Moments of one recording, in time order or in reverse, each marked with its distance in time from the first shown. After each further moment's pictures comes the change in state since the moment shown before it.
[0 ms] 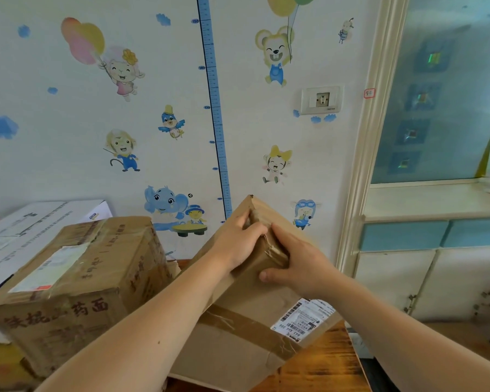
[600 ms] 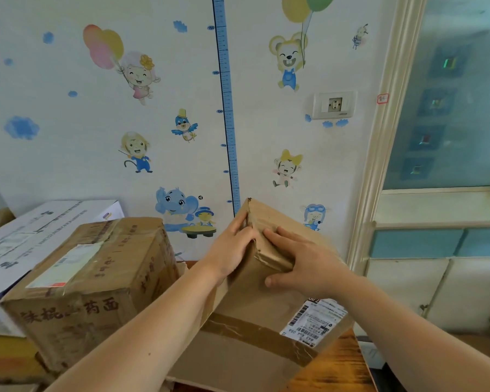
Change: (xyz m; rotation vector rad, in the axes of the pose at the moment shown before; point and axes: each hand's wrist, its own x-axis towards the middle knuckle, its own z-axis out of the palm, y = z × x) left_hand -0.021 -0.005 -0.026 -0.187 -0.010 0.068; right_hand -0.002 -0.024 -0.014 -0.172 -0.122 -0.034
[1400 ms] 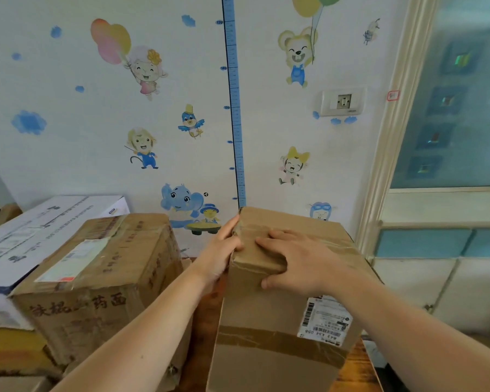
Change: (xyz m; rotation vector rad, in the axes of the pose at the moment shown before) left_hand -0.003 -0.030 -0.025 -0.223 -0.008 -0.032; right_hand 0.007 -0.030 -0.003 -0.226 -0.078 -0.067
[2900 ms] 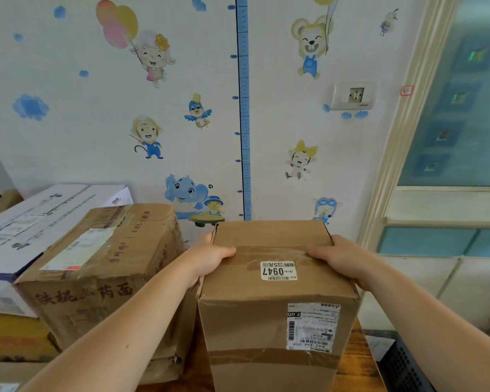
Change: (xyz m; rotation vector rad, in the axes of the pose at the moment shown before) left_hand 0.004 -0.008 -0.038 0.340 0.098 -0.270; right_hand 0.001 0.048 0.015 0.854 0.066 0.496
